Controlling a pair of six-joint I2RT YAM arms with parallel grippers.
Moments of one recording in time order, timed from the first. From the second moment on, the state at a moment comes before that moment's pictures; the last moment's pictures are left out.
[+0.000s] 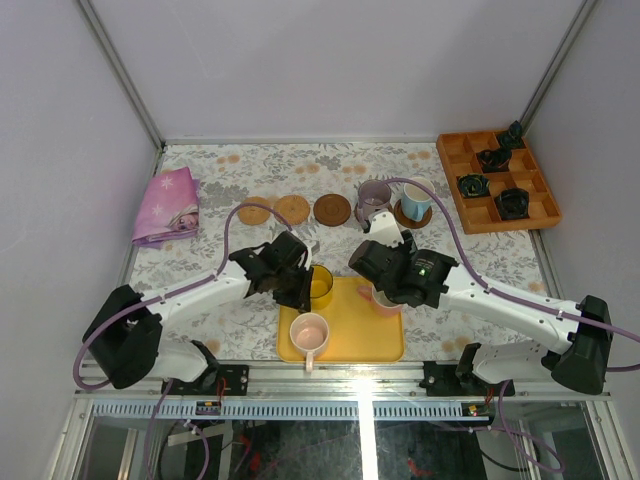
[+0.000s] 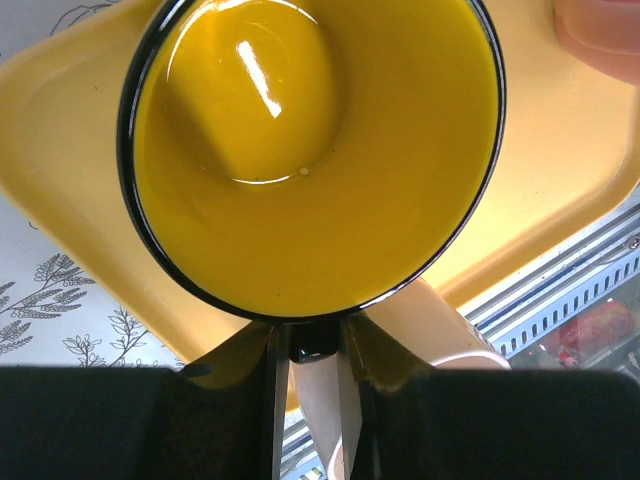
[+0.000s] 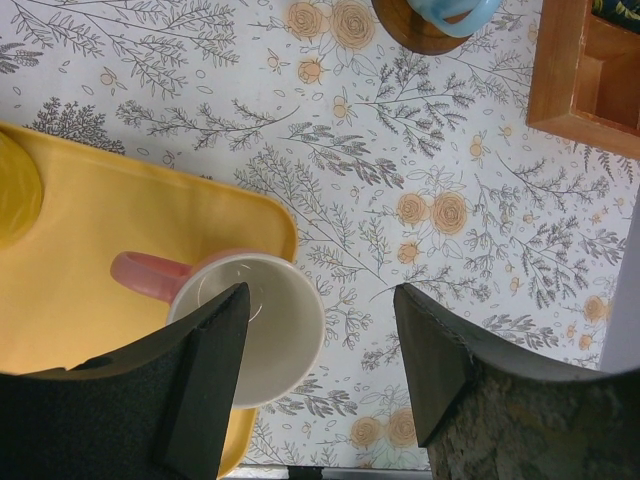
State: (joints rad) left arm -0.75 1.36 0.81 -0.56 0.24 -0.50; right arm 1.07 1.25 1.09 -0.93 0.74 0.49
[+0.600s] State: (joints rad) left arm -0.76 1.30 0.91 -0.59 0.01 -0.42; right arm 1.07 1.25 1.09 -0.89 0.79 0.48
